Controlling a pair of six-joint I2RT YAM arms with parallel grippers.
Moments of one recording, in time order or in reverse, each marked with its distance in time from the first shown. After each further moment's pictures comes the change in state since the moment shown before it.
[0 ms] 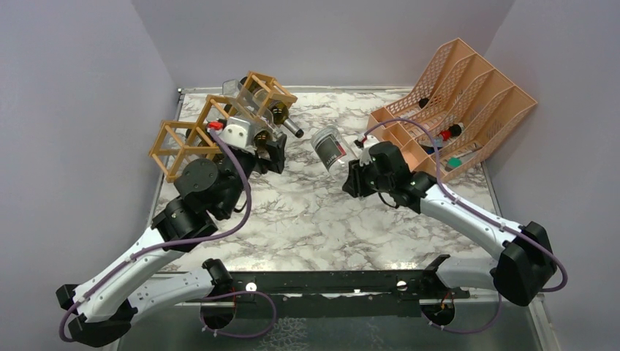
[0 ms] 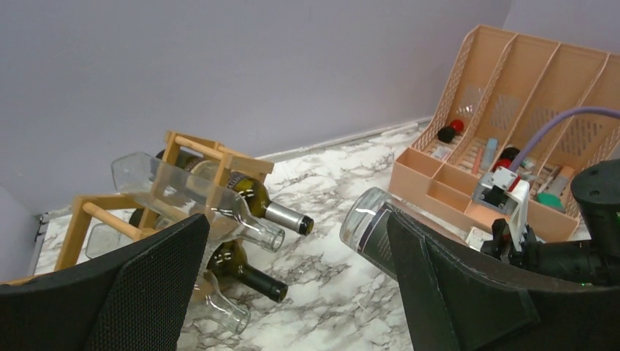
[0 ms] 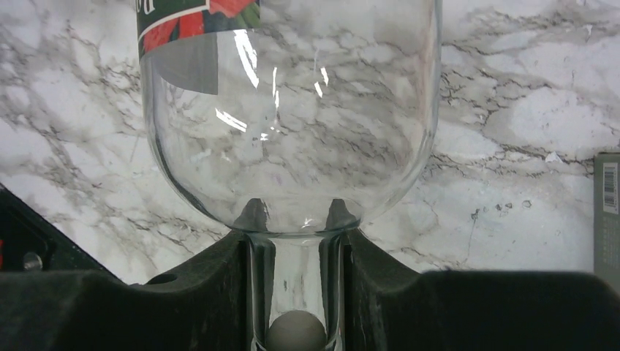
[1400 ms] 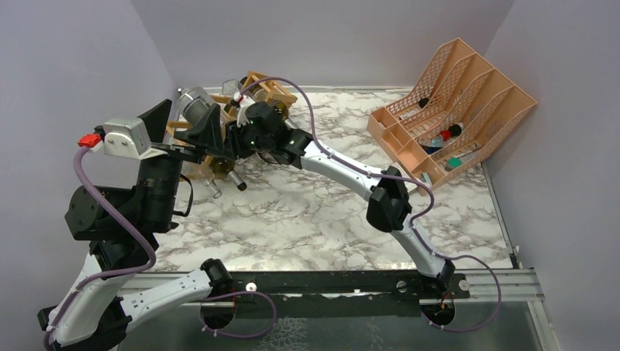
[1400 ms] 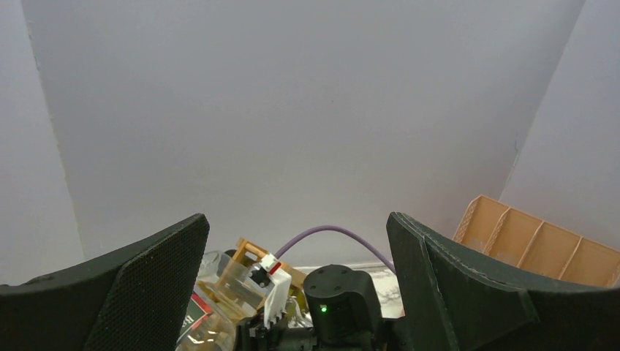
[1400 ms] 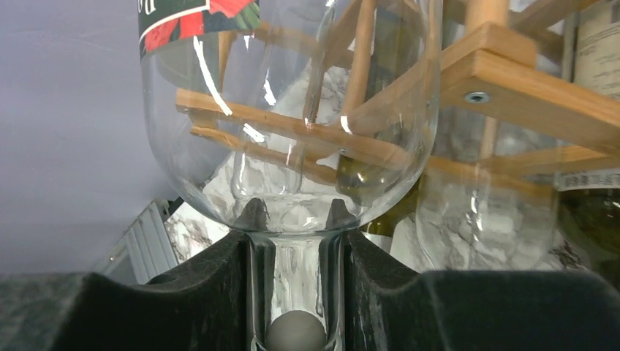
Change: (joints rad) left arm 0.000 -0.112 0.285 0.061 -0.089 0.160; right arm 0.322 1.087 1.433 0.017 -0.114 0.159
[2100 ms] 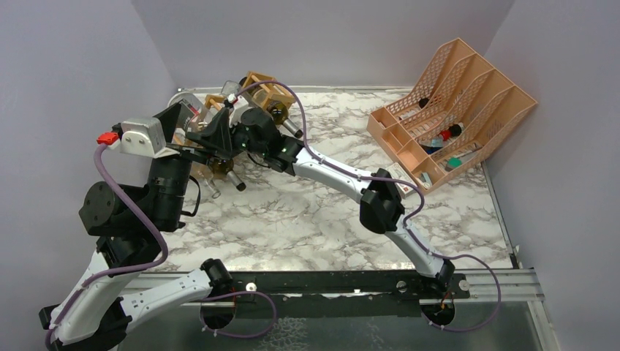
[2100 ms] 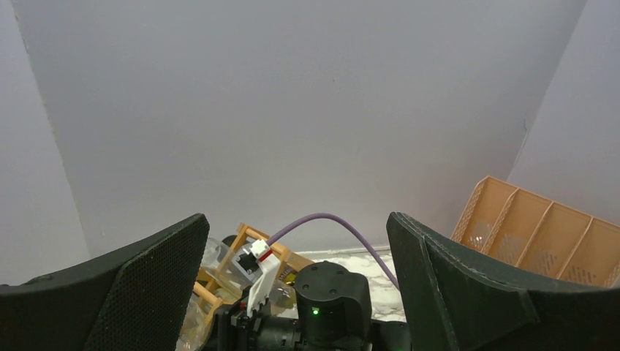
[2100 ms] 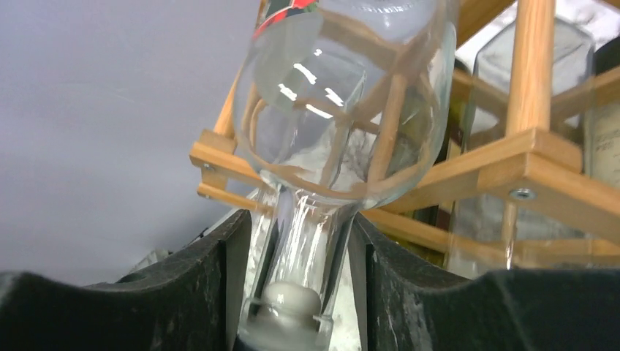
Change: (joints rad) left arm 0.000 -0.003 -0.052 -0.014 -0.006 -0.021; right arm 0.033 0.085 0.021 0.212 0.045 -0.018
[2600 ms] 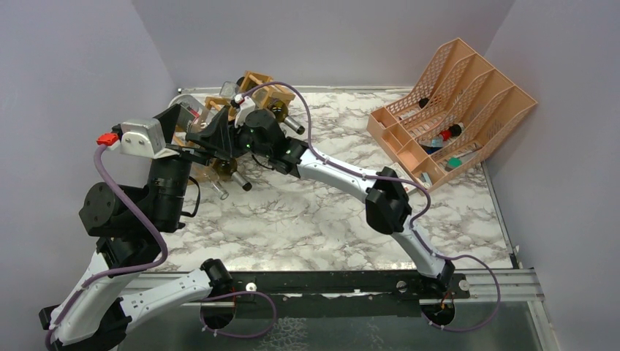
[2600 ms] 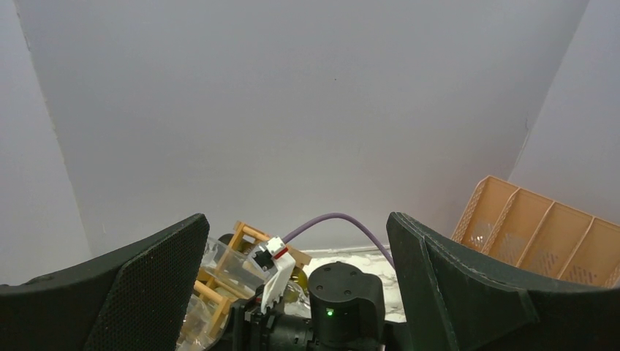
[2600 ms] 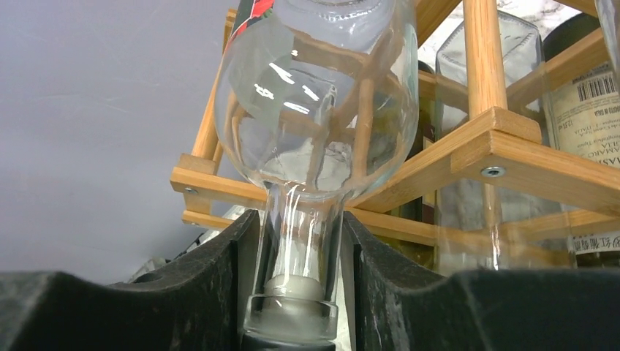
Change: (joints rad) left arm 0.000 -0.006 -0.007 -0.001 -0.005 -0.002; right arm -0.003 -0.073 -0.138 0.091 0.062 0.012
